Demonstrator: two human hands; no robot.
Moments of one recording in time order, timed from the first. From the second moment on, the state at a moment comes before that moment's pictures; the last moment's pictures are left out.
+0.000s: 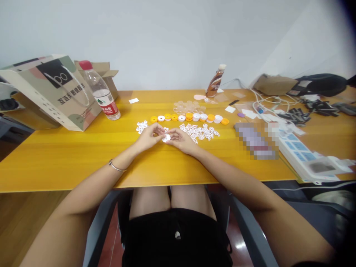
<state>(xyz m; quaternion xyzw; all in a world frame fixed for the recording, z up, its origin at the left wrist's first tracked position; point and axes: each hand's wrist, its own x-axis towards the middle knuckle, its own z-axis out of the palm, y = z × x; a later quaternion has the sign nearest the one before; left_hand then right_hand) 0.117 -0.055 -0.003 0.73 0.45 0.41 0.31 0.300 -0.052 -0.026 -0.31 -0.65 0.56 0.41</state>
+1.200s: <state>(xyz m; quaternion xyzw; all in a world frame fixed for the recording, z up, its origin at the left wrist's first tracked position) 0.220 0.047 0.002 0.84 0.47 0.26 0.04 0.366 0.011 -0.015 -0.41 -0.52 0.37 0.66</state>
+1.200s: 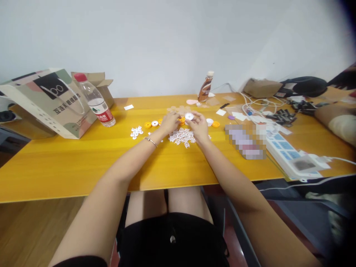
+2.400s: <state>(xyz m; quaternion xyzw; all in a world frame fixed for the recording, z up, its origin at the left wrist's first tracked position) 0.125 -0.039 -0.003 0.69 0.32 0.47 0.46 0.321 -0.042 -0.005 -0.37 -0.61 0.50 0.48</state>
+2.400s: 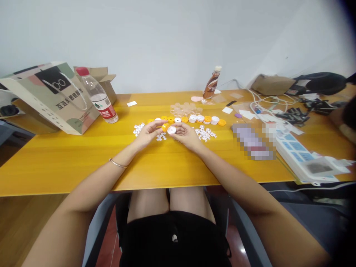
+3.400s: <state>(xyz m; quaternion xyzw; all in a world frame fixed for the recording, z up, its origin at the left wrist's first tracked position) 0.122 -0.058 0.011 0.88 0.29 0.35 0.14 0.318 -0.048 -0.006 -0.35 -0.60 0.55 0.47</state>
